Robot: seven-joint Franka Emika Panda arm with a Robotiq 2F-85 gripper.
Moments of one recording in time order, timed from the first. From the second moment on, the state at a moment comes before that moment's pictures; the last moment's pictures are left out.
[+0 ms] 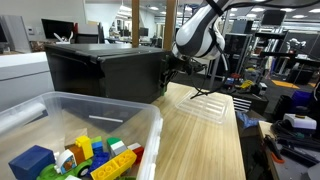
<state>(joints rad) -0.27 0.32 0.04 -2.28 0.35 3.03 -0.38</state>
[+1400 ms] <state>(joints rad) -0.85 0.34 0.63 -2.41 0.43 3.22 -0.64</state>
